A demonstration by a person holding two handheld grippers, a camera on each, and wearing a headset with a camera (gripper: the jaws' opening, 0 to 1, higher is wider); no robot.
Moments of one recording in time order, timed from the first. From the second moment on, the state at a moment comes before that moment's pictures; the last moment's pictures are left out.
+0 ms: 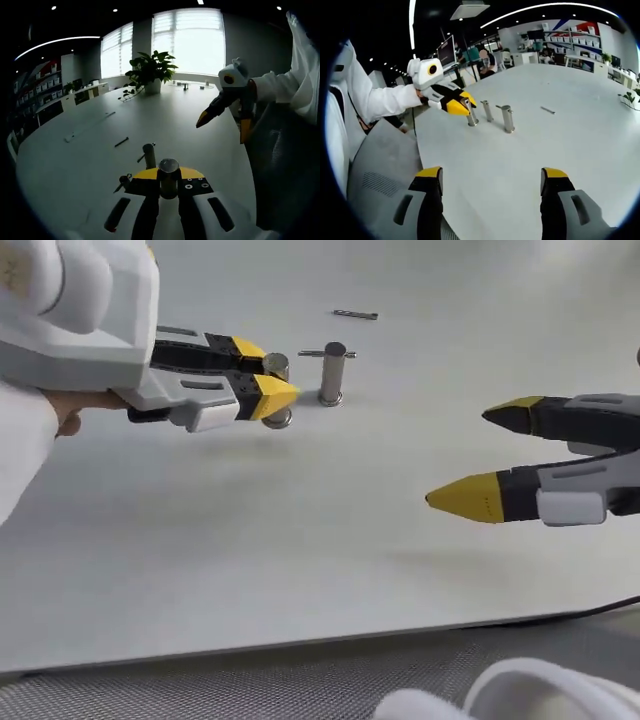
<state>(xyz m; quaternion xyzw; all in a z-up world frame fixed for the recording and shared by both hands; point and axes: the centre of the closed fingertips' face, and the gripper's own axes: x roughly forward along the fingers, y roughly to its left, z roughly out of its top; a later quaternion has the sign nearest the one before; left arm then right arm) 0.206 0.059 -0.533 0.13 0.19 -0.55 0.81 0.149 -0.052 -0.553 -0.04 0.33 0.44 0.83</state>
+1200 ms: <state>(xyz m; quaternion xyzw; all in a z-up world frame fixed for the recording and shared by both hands) 0.190 0.052 -0.567 0.12 0.22 -0.55 0.80 0.142 -0.042 -0.560 -0.05 0.35 0.45 0.82</state>
